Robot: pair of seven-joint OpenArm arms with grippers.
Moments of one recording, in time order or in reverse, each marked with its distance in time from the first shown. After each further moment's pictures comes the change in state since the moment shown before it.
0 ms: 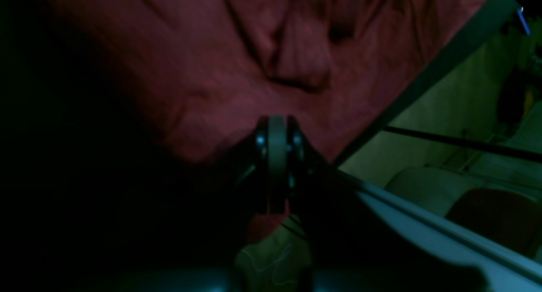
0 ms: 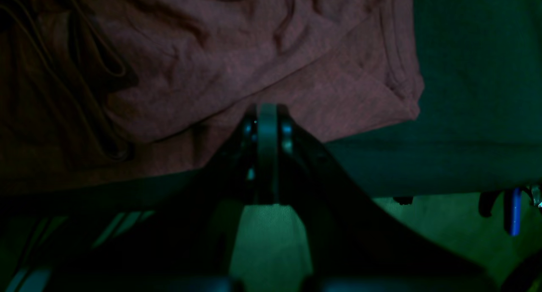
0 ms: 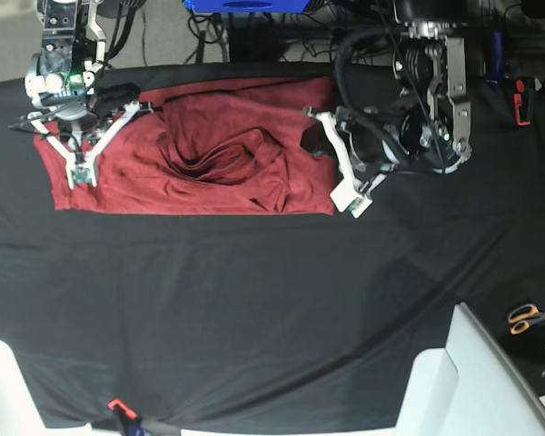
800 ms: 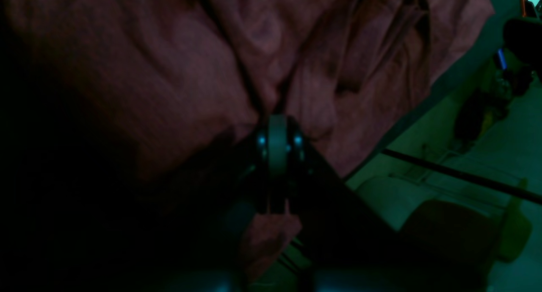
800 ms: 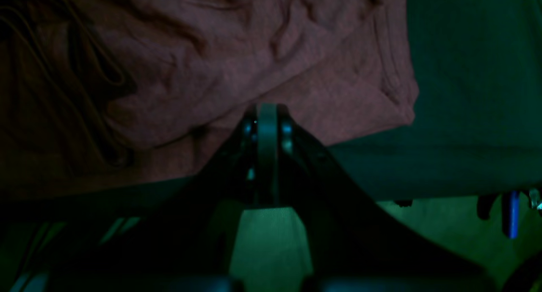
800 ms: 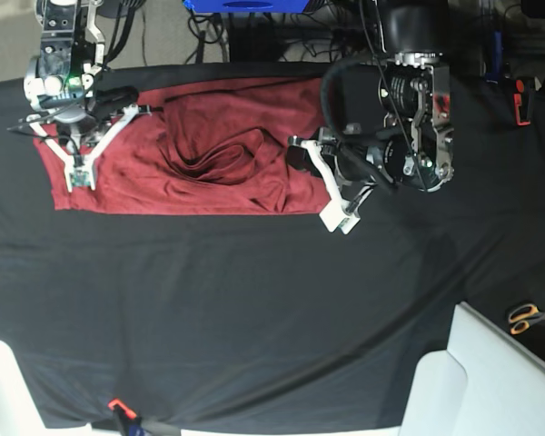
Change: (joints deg) left arm -6.0 2.3 0.0 -9.6 0.3 4.5 -0.5; right arm 0.8 0.0 0.1 0.0 0.0 0.0 0.0
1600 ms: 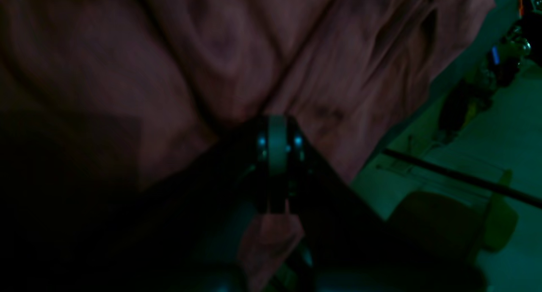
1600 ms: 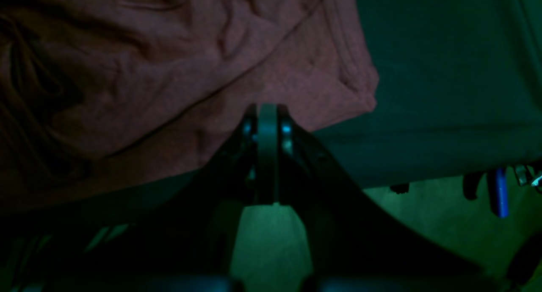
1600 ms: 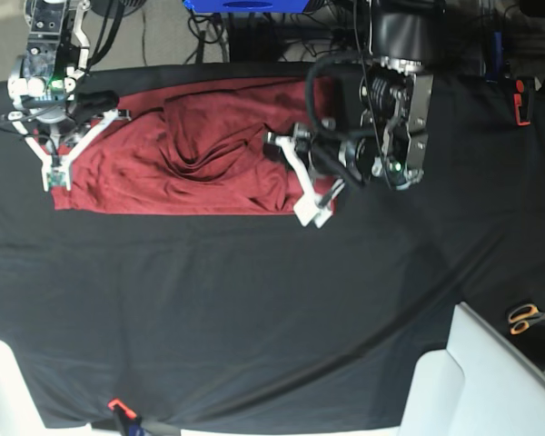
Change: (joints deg) left arm -2.5 0.0 7.5 -6.3 0.0 3.9 -6.1; right arm 0.1 0.0 4.8 0.0 0.0 0.0 0.0
